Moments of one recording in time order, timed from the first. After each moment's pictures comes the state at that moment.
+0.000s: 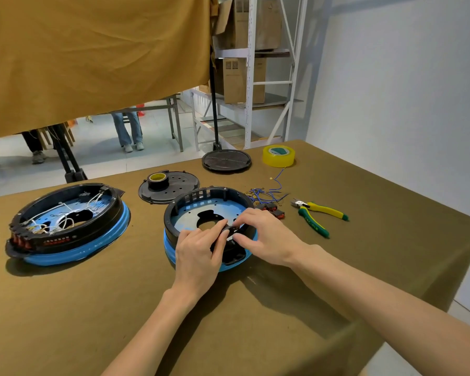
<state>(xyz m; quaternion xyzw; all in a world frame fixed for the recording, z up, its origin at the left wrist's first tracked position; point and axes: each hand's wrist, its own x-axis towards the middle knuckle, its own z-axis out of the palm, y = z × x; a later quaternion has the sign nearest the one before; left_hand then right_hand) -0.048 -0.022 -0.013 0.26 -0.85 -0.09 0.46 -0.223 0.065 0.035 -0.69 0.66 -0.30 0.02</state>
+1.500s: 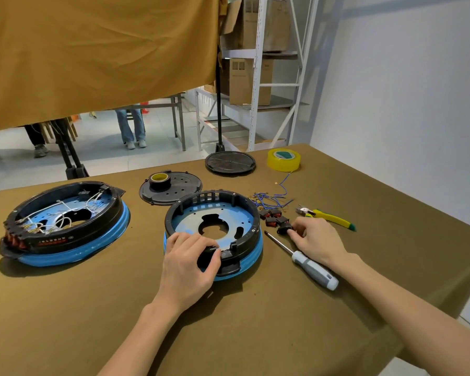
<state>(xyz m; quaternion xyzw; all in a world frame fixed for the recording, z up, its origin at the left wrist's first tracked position) -0.026 -0.042 -0.024 0.24 -0.86 -0.11 0.44 -0.320 0.082 0.001 -0.51 0.83 -0.22 -0.06</state>
